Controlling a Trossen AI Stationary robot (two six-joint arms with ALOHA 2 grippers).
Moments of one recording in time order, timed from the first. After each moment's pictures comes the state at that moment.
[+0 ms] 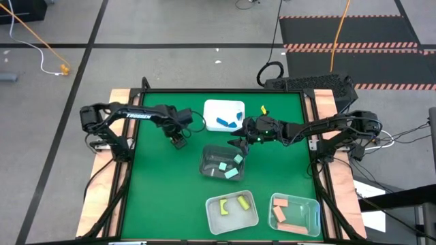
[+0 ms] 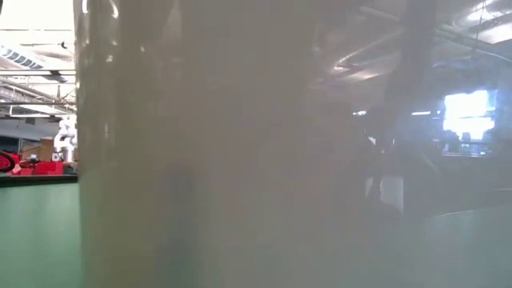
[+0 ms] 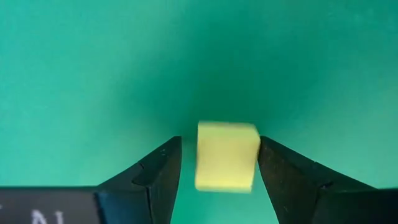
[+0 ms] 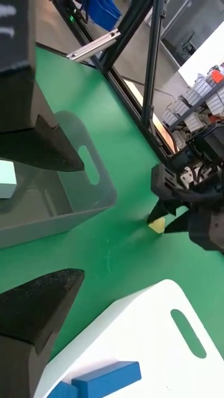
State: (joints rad) left arm 0.40 1.60 0.85 -0.80 0.02 -0.25; right arm -0.14 1.44 0.62 0.44 -0.08 0.52
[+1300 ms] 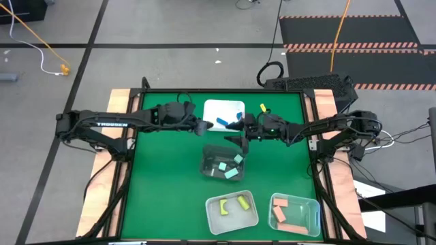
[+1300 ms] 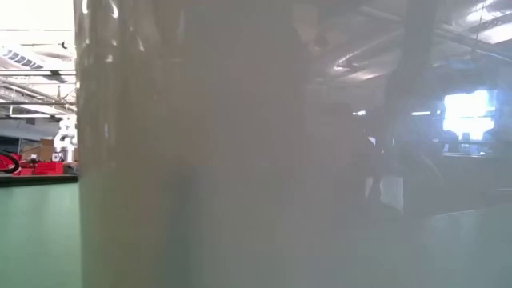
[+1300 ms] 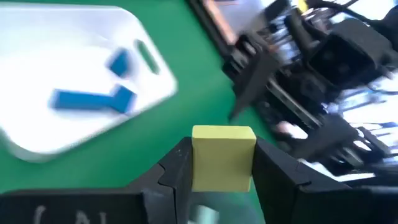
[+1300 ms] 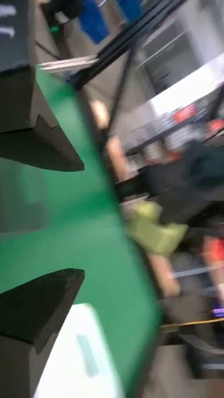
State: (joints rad) left arm 0.18 1.29 0.89 -0.05 0.00 -0.88; right arm -0.13 1.44 0.62 0.69 -0.08 0.37
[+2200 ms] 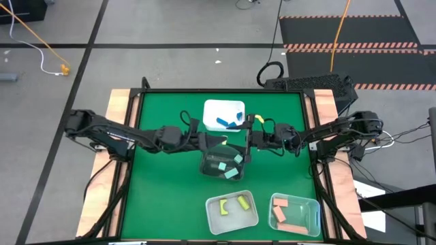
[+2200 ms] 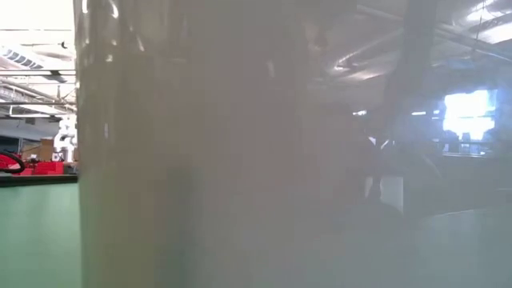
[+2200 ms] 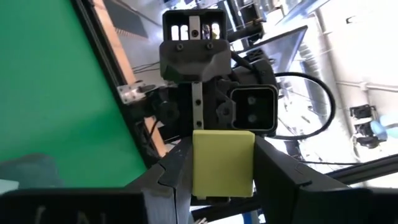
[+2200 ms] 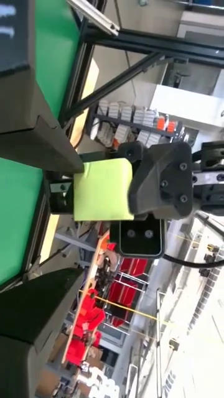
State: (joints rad) left arm -0.13 1.44 0.89 0.54 -0.27 -1.19; right arm 0.03 1.43 0.62 1.01 0.07 -0.32
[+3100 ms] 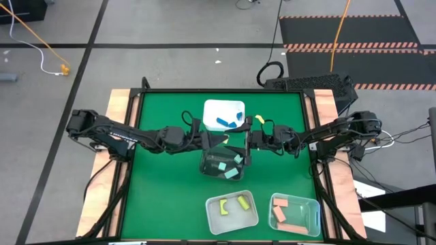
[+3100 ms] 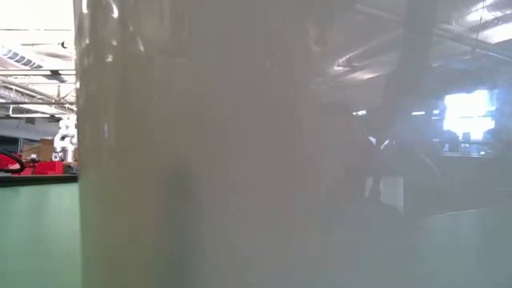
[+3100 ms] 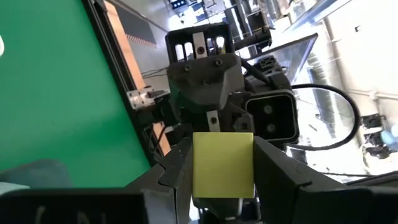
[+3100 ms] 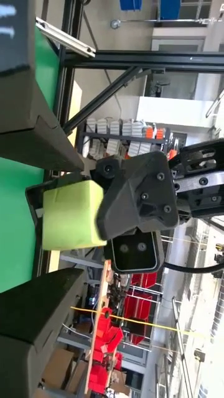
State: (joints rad) left arm -0.12 1.46 0.89 0.56 -0.30 -1.20; right arm 0.06 1.44 0.62 1.00 0.08 -0.17
